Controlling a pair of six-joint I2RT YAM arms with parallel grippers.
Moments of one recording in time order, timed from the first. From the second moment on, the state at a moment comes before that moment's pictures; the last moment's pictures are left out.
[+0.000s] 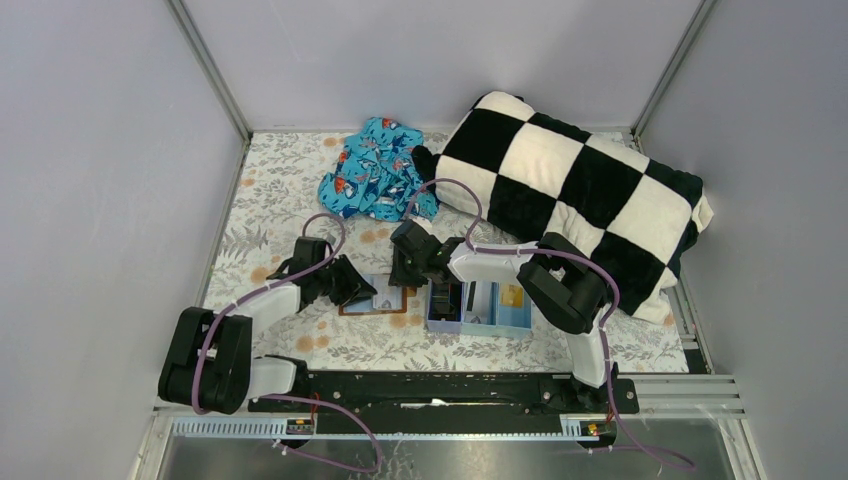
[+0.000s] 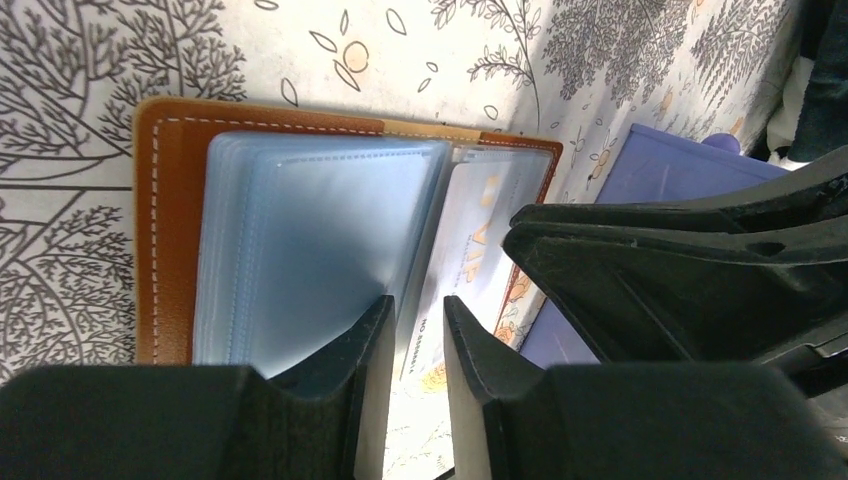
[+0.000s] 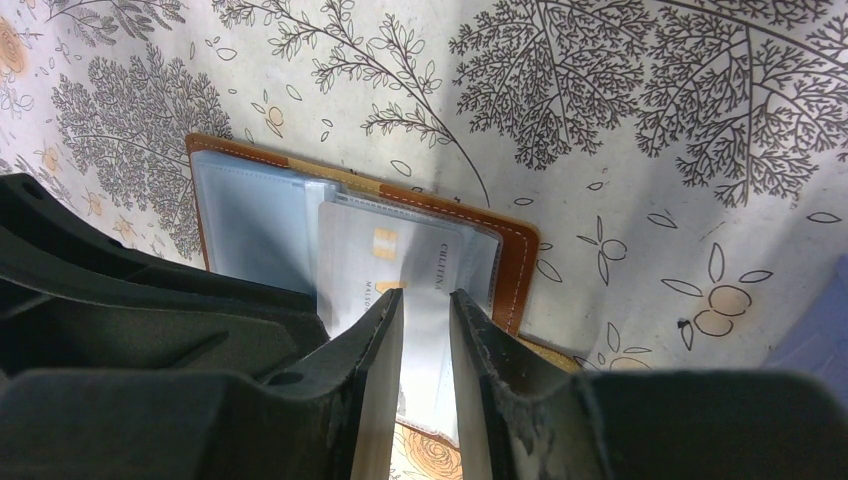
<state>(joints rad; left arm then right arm) -0.18 1.27 0.43 -0.11 0.45 -0.80 0.95 2.01 1.27 -0.16 0.01 0.90</state>
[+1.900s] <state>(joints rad) -0.19 1.19 0.35 -0.07 0.43 -0.85 0.95 2.01 1.27 -0.14 0.01 0.91</state>
